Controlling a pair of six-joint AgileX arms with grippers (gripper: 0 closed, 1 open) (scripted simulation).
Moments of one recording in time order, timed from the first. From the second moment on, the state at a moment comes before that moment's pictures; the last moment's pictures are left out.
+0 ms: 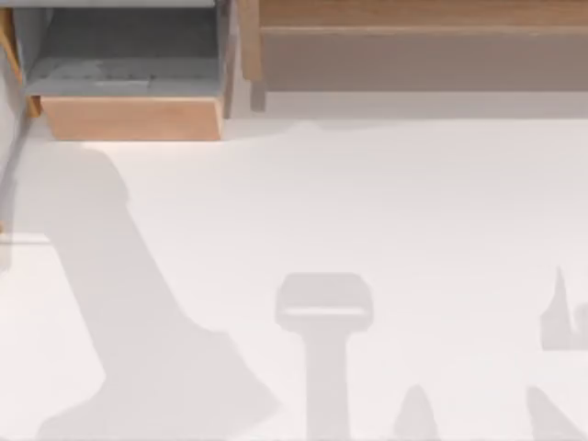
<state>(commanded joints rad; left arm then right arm) 0.34 2.66 2.44 -1.27 0.07 0.66 0.00 0.00 0.00 0.00 0.00 0.00</state>
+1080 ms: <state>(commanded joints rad) 0.34 2.66 2.44 -1.27 0.07 0.66 0.00 0.00 0.00 0.00 0.00 0.00</state>
